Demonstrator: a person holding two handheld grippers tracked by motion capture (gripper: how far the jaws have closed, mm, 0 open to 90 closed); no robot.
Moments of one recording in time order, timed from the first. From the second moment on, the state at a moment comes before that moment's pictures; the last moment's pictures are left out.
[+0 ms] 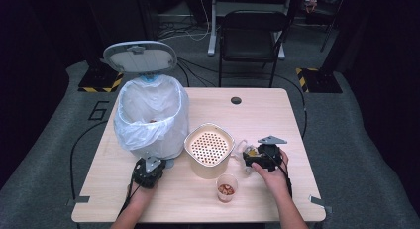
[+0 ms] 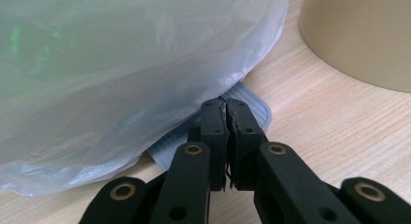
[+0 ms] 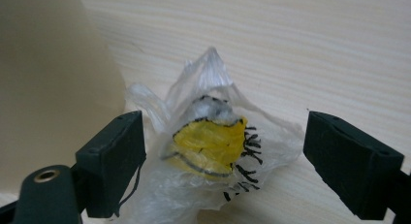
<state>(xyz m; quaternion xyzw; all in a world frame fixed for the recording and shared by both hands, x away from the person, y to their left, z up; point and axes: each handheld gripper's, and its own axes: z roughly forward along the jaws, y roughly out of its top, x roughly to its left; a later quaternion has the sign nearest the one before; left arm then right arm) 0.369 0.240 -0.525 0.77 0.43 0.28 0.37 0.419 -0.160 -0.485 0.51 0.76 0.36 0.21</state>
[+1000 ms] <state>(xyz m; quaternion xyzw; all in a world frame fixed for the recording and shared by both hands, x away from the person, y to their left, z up) 0.368 0.239 -0.525 0.77 0.43 0.29 0.36 0.421 -0.153 -0.506 0.48 0.79 0.33 0.18</state>
